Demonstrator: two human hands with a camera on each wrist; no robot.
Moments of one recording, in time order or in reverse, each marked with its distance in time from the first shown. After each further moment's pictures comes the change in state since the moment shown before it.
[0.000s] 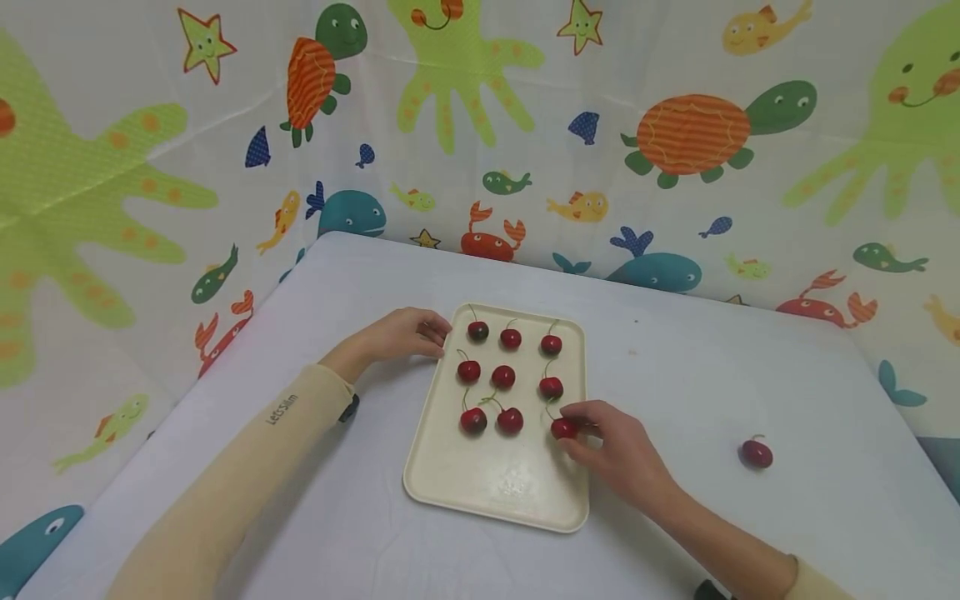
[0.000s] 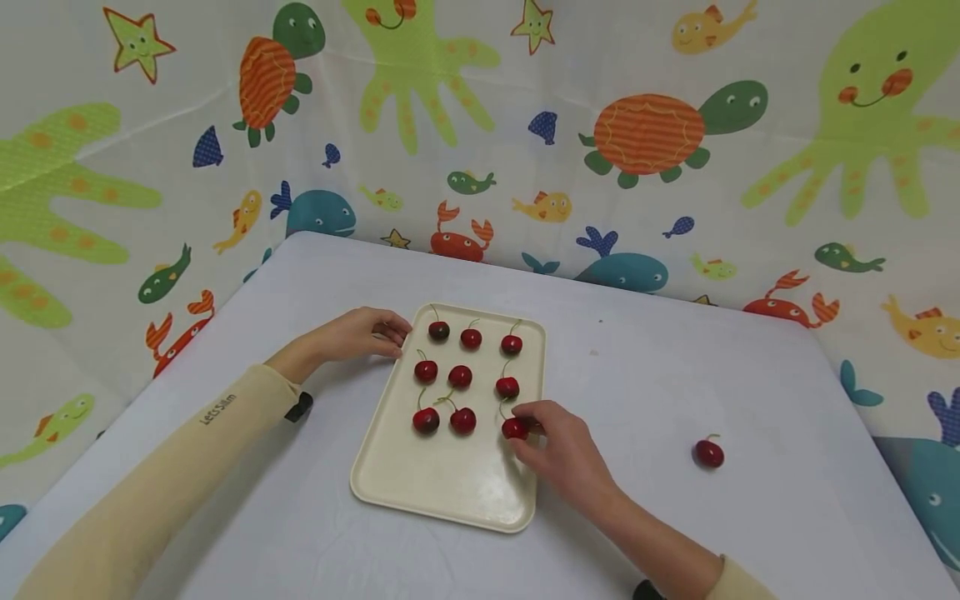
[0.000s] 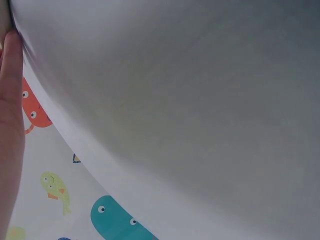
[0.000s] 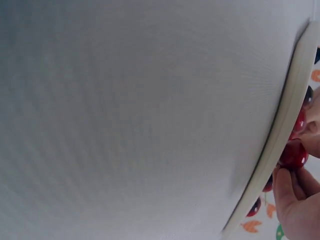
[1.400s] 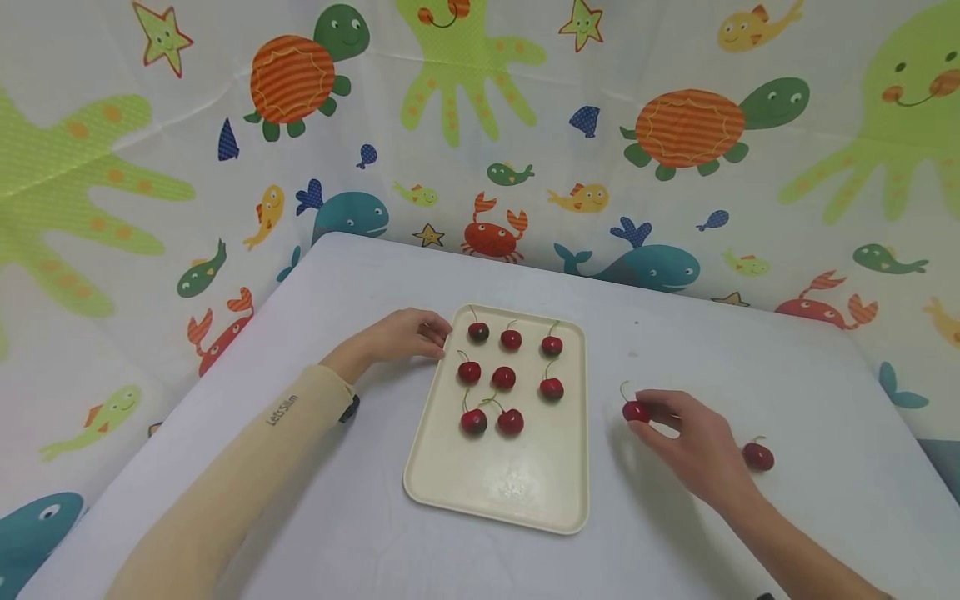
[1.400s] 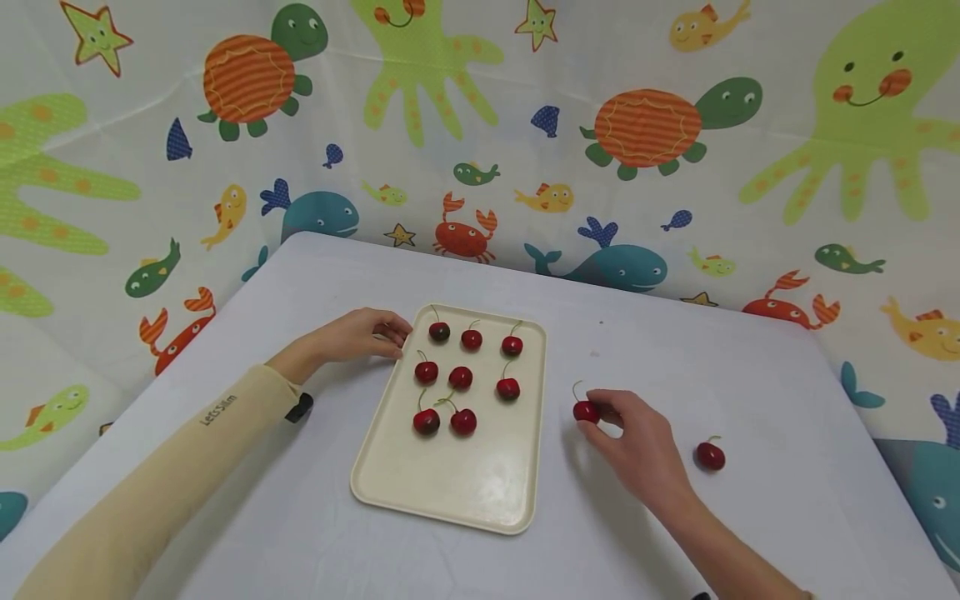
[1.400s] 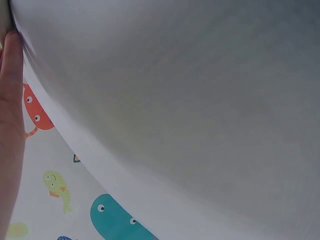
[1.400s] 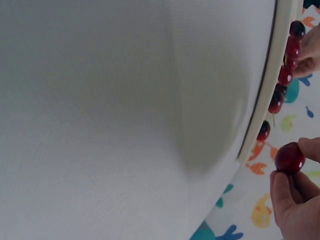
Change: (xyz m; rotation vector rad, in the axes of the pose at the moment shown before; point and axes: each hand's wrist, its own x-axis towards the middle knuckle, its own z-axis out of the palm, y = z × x) left_hand -0.026 0.015 0.009 0.015 -0.014 -0.073; right_hand -0.039 0.020 -0.064 -0.178 0.126 0.117
